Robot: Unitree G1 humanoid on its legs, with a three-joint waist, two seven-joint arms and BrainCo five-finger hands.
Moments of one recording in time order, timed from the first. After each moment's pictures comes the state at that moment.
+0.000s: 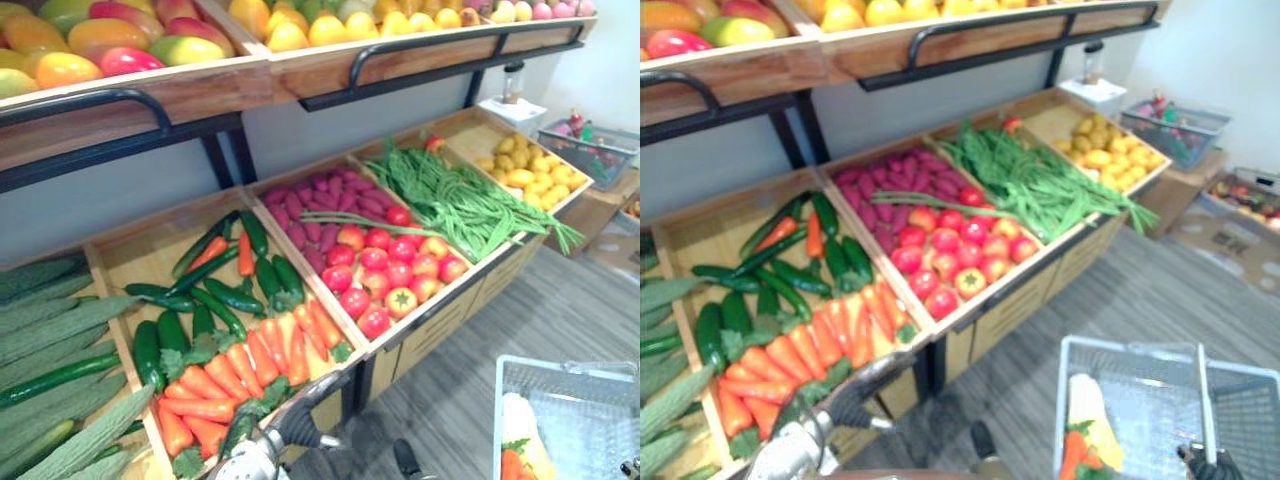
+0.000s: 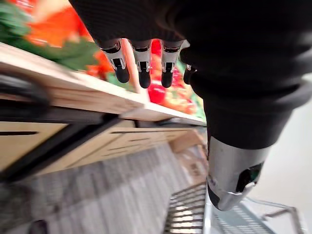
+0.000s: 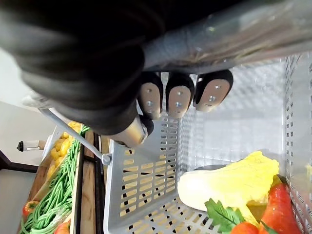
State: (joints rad) left arm 0.38 0.35 -0.19 0.24 0.44 -0.43 -0.15; right arm 0.50 -0.38 -0.58 0.54 0.18 -0.22 0.30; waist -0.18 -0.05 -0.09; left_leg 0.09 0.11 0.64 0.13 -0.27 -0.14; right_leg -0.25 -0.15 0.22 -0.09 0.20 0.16
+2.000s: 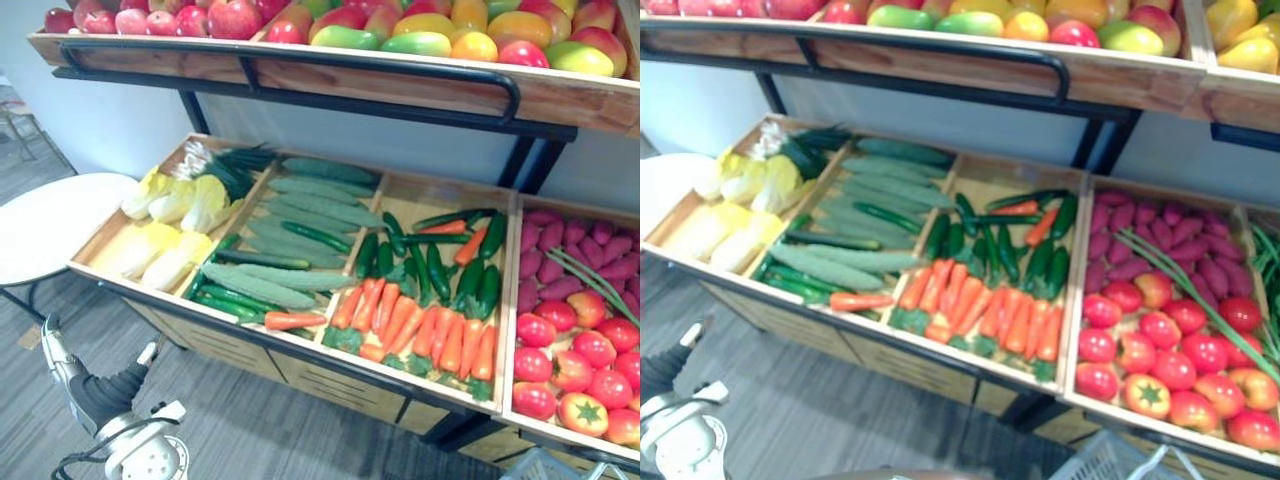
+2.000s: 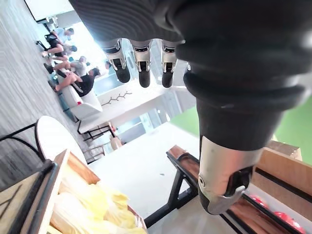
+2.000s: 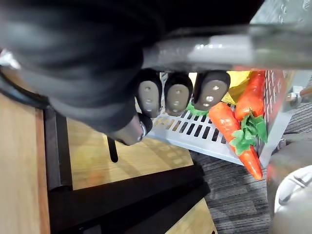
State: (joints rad) left arm 0.38 -0.08 0.52 -0.29 0.38 -0.17 0.46; right arm 0.27 -0.03 -0.54 1.03 0.21 -0.25 -0.04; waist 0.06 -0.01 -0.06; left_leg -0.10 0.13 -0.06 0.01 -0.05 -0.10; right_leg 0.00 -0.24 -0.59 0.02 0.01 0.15
